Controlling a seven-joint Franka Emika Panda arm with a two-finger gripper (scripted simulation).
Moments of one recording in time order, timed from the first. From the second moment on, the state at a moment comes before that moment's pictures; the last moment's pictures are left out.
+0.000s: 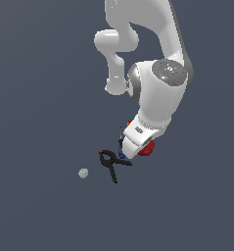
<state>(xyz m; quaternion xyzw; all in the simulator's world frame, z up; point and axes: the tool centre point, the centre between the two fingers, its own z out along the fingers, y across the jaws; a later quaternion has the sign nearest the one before) 0.064 0.102 0.193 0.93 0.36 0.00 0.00</state>
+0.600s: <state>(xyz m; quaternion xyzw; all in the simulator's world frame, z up) 0.026 0.046 0.317 0.93 0.36 0.00 0.00</state>
